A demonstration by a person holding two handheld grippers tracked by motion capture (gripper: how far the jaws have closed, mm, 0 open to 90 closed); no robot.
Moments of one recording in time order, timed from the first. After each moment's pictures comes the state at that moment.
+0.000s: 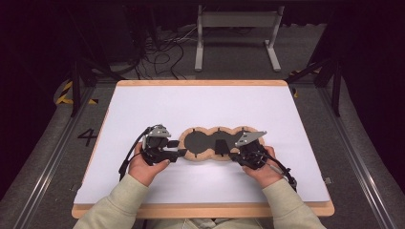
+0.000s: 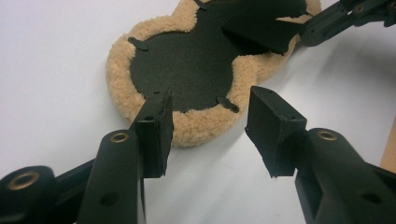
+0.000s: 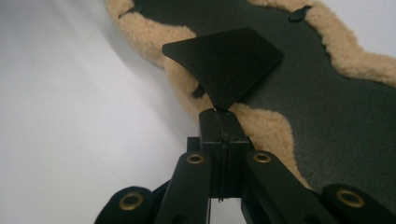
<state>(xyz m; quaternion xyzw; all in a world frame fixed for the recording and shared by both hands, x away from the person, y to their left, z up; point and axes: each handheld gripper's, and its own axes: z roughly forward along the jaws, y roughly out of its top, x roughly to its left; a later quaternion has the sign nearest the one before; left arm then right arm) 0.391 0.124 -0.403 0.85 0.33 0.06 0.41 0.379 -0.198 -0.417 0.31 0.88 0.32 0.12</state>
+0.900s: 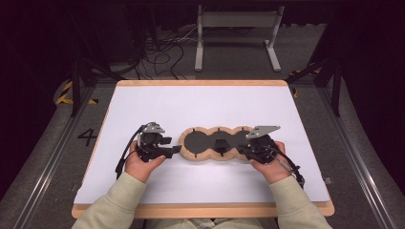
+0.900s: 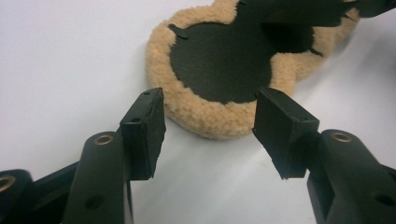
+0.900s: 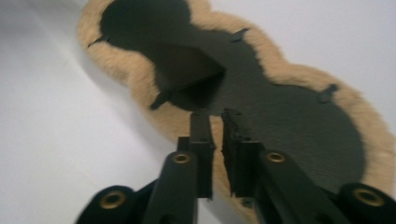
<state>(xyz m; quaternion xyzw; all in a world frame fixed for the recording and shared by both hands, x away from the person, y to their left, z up) 0.406 0.140 -0.412 0.83 0.38 0.07 0.41 0.383 -0.222 -0.399 0.35 0.86 0.34 0.15</state>
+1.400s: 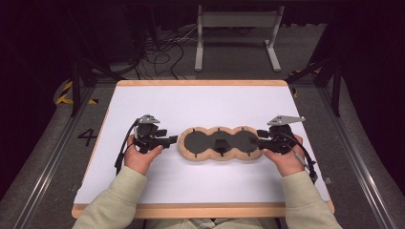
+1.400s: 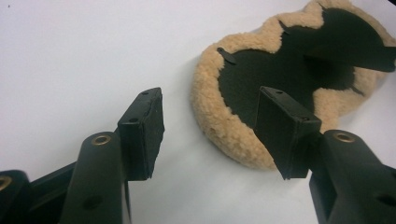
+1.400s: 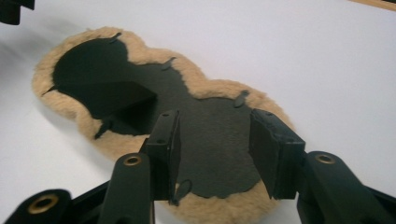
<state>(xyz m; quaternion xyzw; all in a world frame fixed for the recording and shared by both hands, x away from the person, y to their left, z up) 0.432 0.150 -0.416 0.80 0.43 0.07 0.42 0.398 -0.269 -0.383 0.43 0.80 0.39 0.17</state>
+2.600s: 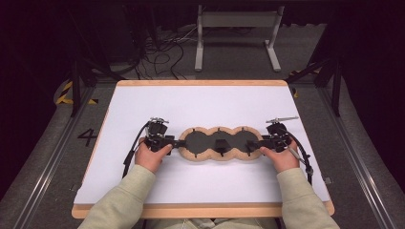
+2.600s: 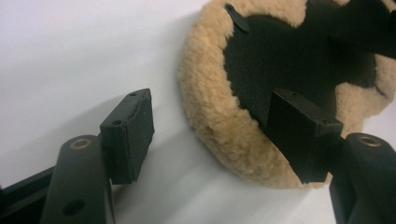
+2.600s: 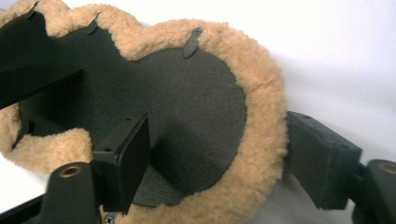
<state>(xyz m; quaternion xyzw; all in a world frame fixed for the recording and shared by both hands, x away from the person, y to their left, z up) 0.456 0.125 -0.451 0.79 0.47 -0.03 0.38 0.437 -0.282 -0.436 0.53 0.77 0.35 0.08</state>
